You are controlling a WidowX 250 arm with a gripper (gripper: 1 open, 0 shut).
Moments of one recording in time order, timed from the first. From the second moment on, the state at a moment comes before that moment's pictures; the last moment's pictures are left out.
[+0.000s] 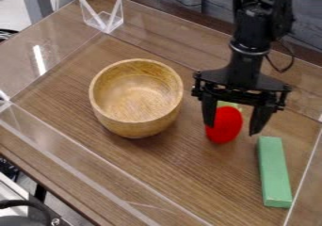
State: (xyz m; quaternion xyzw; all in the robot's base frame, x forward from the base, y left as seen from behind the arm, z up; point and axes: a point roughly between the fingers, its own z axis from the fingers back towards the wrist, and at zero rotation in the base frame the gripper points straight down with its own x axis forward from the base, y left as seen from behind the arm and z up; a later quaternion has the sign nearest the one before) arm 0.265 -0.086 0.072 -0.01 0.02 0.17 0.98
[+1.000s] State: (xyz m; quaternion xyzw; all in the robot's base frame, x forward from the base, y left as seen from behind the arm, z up) arm 0.277 -0.093 0.072 0.01 0.02 0.15 0.99
